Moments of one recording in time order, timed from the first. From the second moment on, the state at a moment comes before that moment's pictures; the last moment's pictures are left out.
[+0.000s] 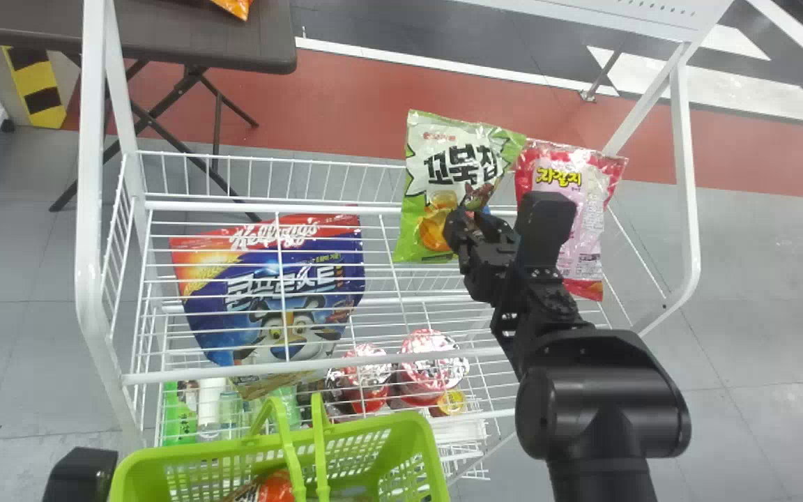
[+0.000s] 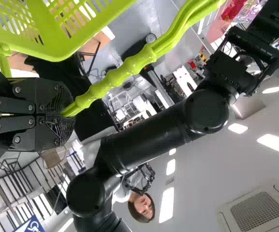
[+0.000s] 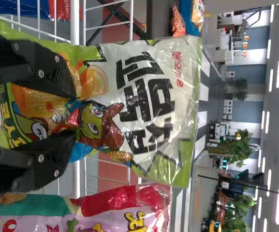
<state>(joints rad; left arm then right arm) 0.57 0.15 -0.19 -2.13 0.16 0.95 -1.37 0.14 -0.05 -0.13 -1.85 0.01 0.45 0.09</state>
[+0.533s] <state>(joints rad) 0.58 0.15 -0.18 -2.14 0.17 0.95 -1.37 0.37 -0.05 -0.17 -2.21 -0.10 0.61 0.18</state>
